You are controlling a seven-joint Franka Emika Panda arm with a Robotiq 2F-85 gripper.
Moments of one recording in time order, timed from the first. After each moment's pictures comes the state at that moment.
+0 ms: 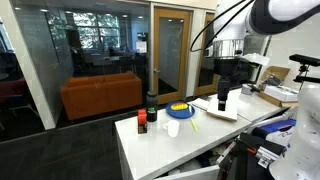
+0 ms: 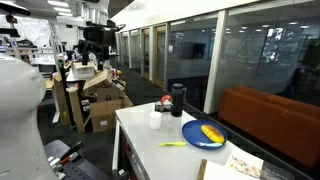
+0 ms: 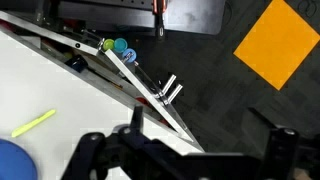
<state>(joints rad) 0.18 -0.65 0.10 -2.57 0.20 1.83 0.08</state>
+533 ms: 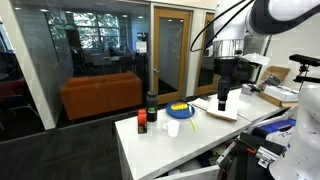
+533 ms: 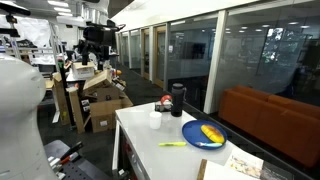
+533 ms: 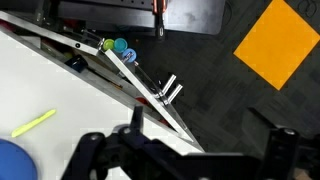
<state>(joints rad) 0.18 -0.65 0.10 -2.57 0.20 1.83 0.08</state>
